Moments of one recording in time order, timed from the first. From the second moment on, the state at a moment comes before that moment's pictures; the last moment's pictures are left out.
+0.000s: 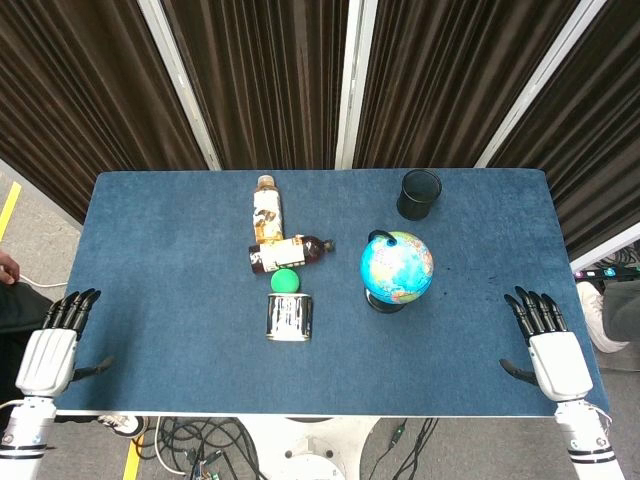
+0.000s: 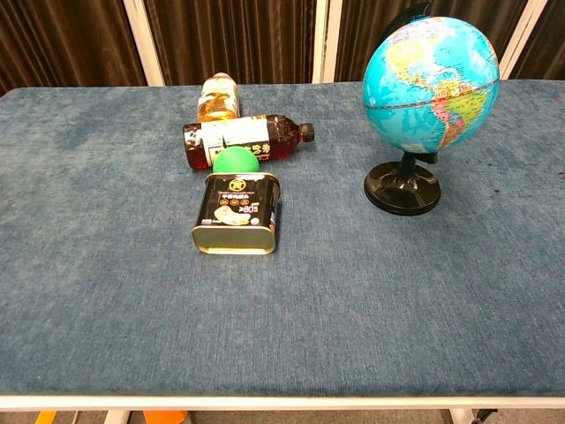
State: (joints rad) left arm -0.09 -1.27 -0.02 -1.51 1.53 1.49 -0.02; right arm 0.12 -1.27 0.01 -1.43 -1.64 1.50 0.02
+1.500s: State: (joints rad) left arm -0.09 -1.28 -0.02 -1.47 1.52 1.48 -0.05; right arm 0.34 -1.32 0.10 -1.71 -1.67 1.31 -0.35
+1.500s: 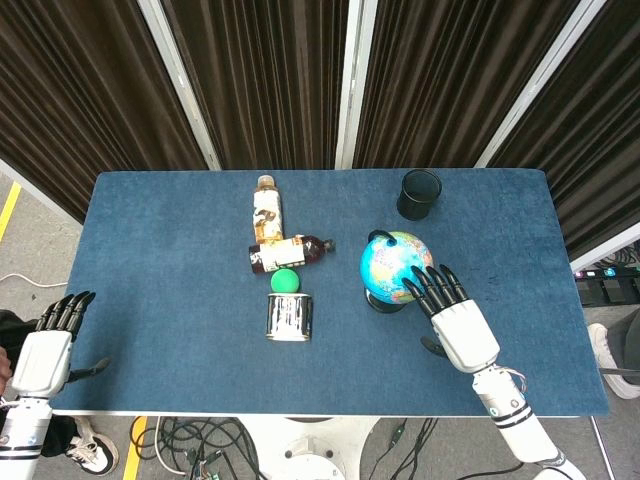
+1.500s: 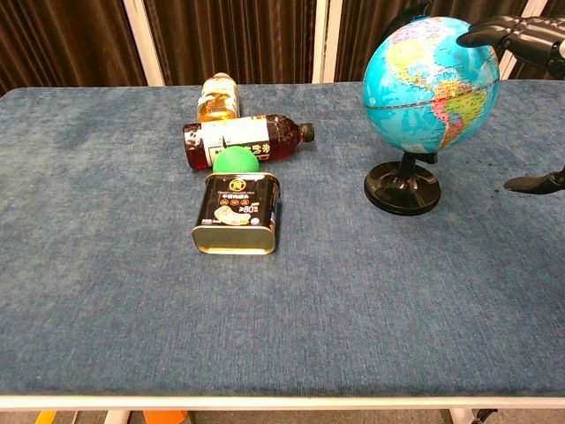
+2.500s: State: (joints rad) left arm -0.09 -1.27 -0.02 -1.48 1.51 1.47 -0.03; right arm 0.41 -1.30 0.16 -1.61 -1.47 1.22 -0.24
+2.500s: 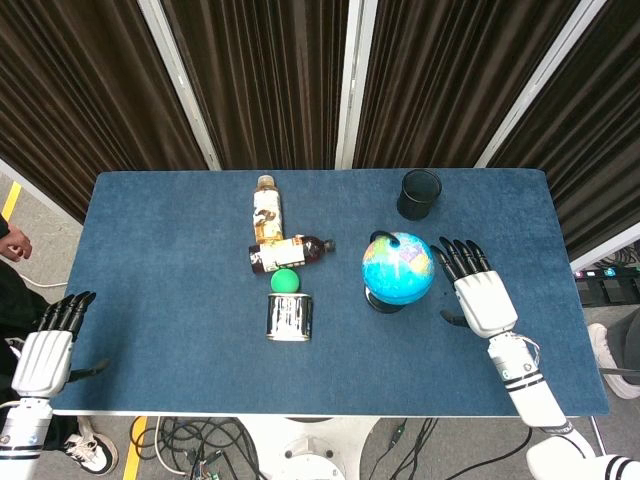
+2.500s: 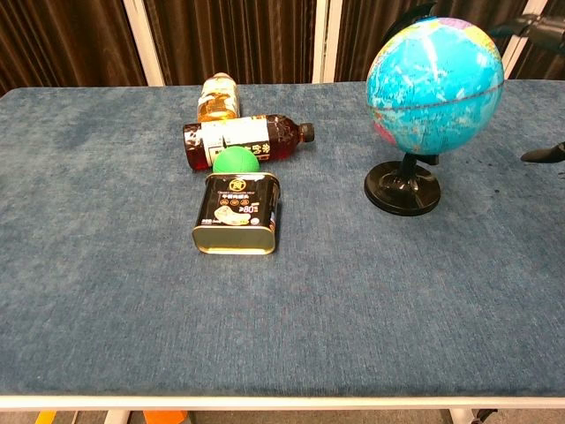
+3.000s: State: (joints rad) left arm -0.08 -1.28 -0.02 -1.48 1.51 1.48 -0.04; right arm 0.35 -1.31 0.03 -1.64 -1.76 1.41 -0.24
